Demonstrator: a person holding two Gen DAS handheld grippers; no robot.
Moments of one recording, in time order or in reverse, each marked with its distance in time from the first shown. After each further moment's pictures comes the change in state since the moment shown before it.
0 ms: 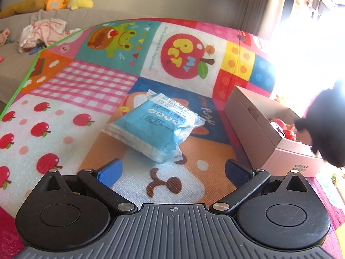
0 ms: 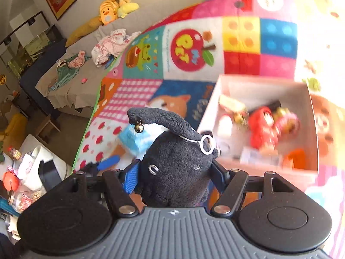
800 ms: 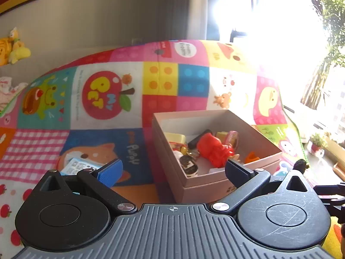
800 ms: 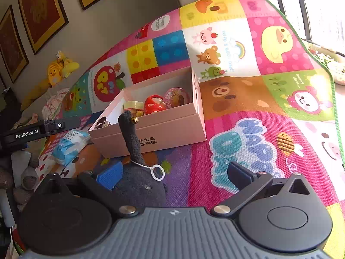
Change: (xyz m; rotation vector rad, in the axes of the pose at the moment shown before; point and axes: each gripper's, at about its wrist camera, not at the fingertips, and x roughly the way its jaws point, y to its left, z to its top) left arm -0.007 -0.122 0.039 0.337 -0.055 -0.173; right arm -0.026 -0.099 -0.134 0.200 -0.408 -0.240
